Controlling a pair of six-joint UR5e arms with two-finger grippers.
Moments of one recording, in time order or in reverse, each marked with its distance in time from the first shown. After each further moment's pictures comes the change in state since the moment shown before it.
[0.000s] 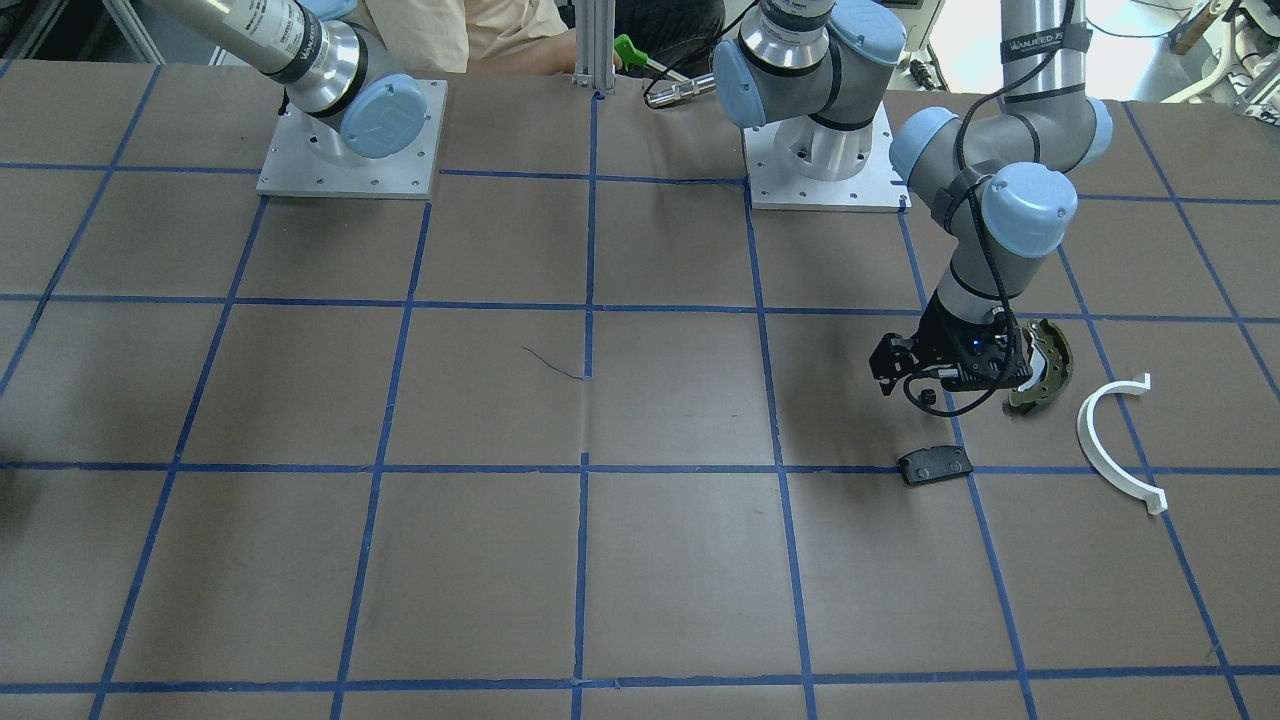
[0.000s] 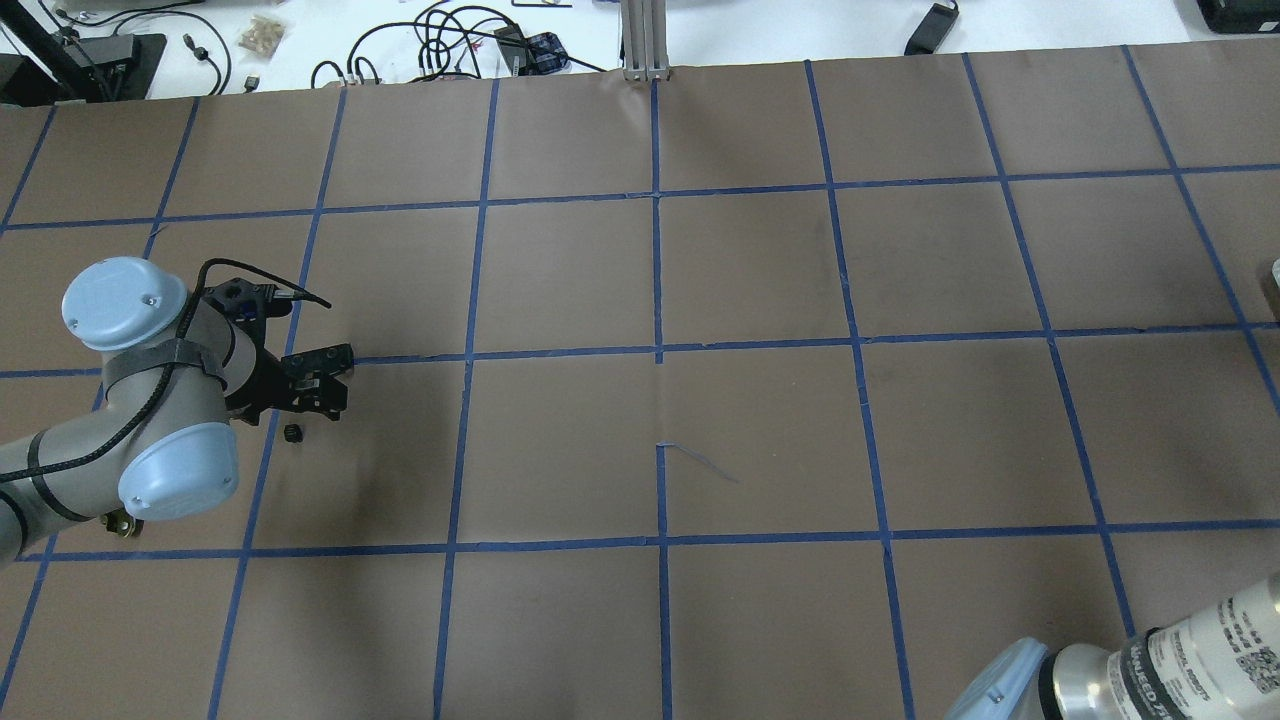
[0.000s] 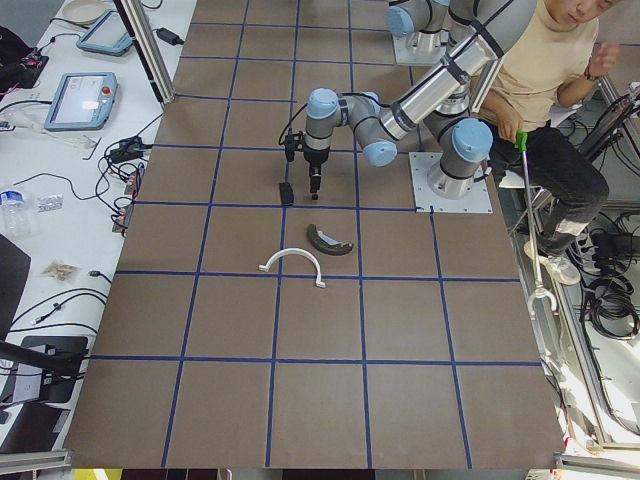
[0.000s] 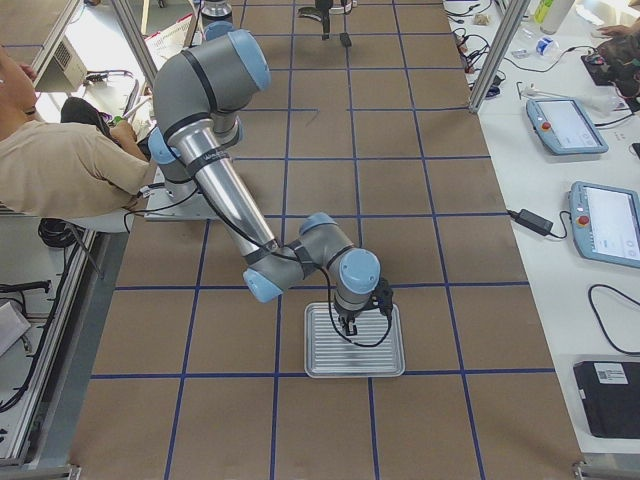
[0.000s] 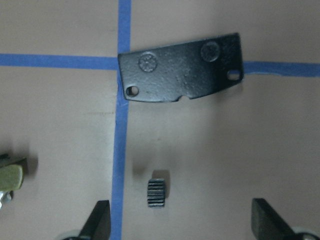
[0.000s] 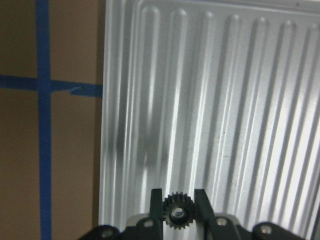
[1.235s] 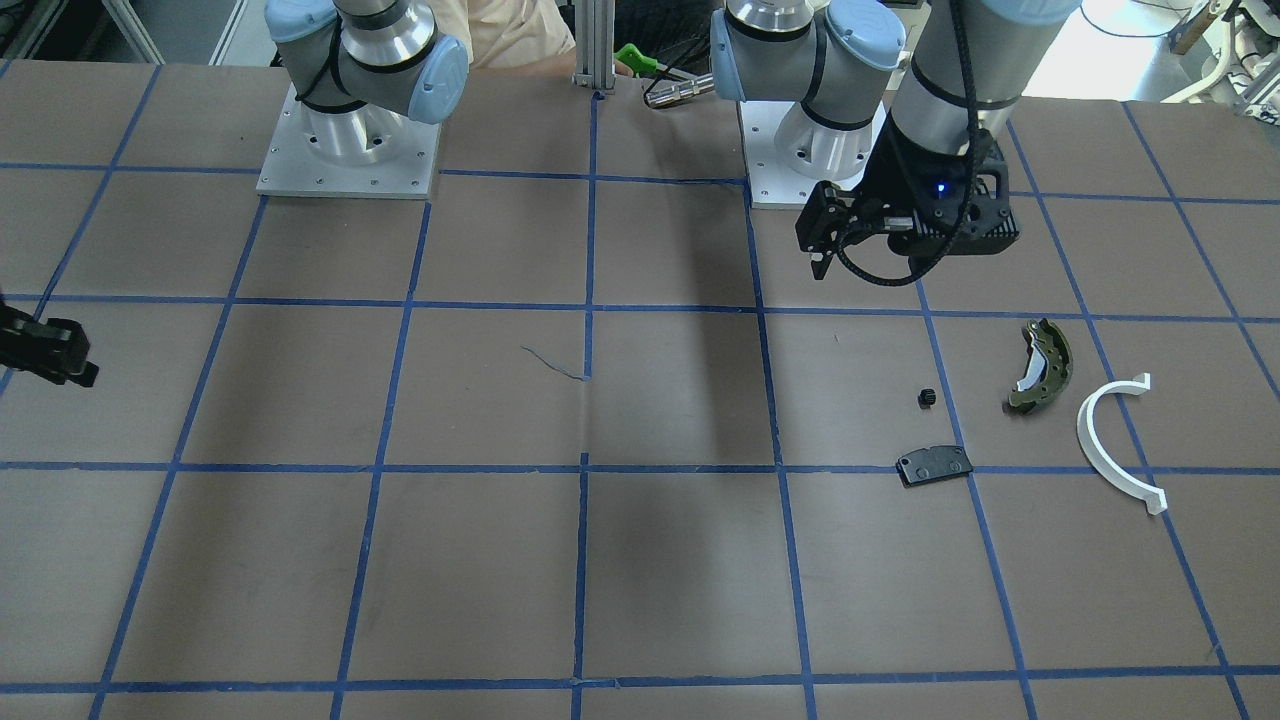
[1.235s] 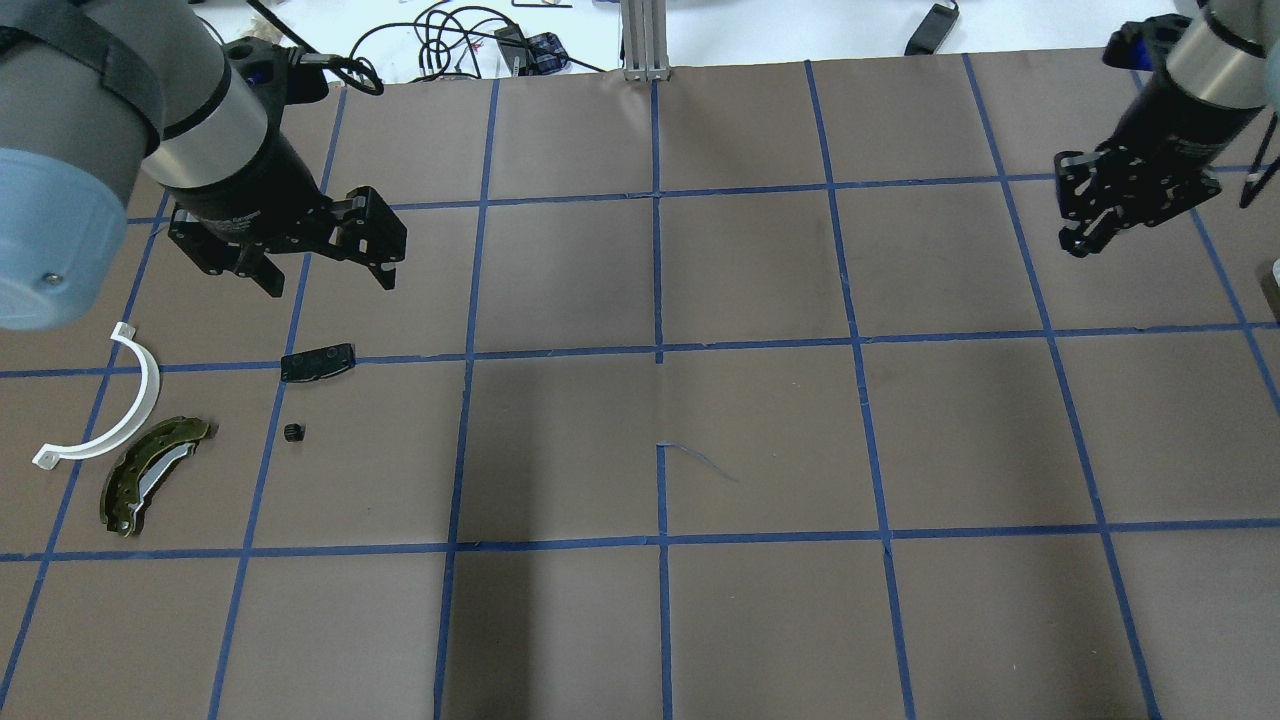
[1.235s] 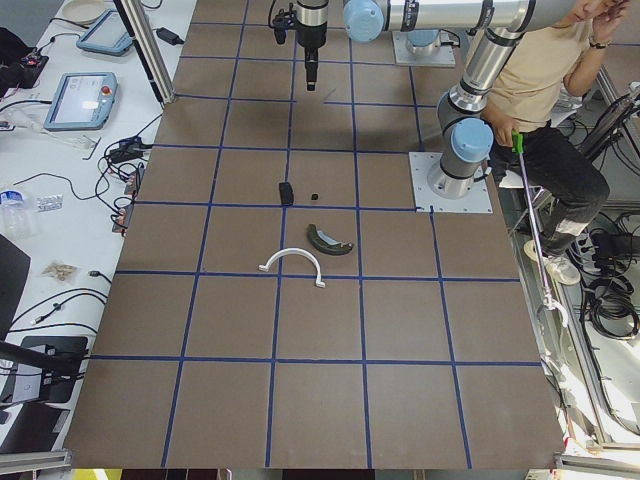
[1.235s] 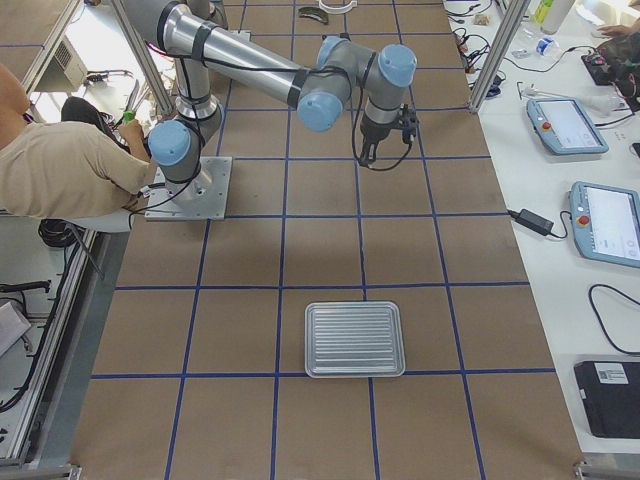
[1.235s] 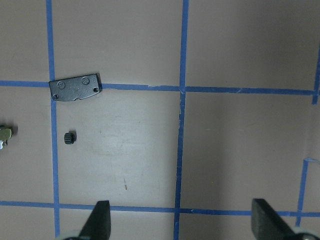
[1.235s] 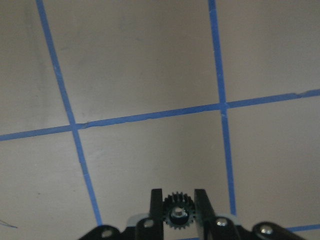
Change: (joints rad) left arm -0.310 0.188 0.546 -0.795 -0.008 -0.282; right arm 0.655 -0.366 0.096 0.373 0.049 0.937
